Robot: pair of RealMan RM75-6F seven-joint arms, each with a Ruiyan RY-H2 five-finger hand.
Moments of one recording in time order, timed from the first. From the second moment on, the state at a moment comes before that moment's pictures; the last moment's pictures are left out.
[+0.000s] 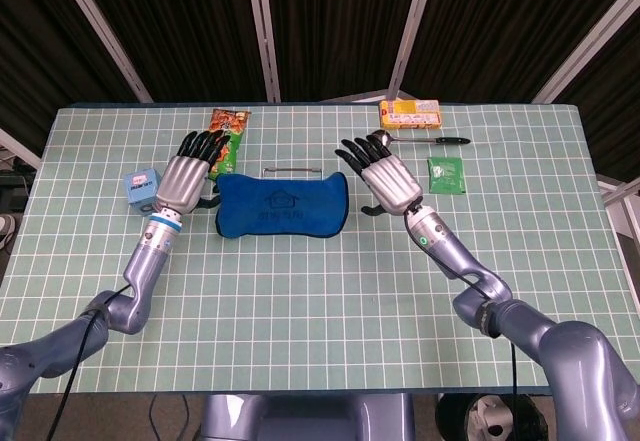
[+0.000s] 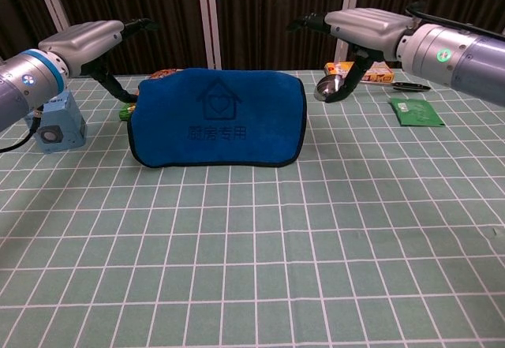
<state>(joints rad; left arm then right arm) -0.84 -1.72 -0.25 -0.85 1.28 1.00 -0.03 0.98 -1.68 0.15 -0.80 -1.49 0.98 0.28</state>
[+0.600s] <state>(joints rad) -0.66 -1.39 -0.21 -1.32 1.28 1.15 0.05 0.76 -1.40 0.08 -1.16 -1.52 1.19 0.17</state>
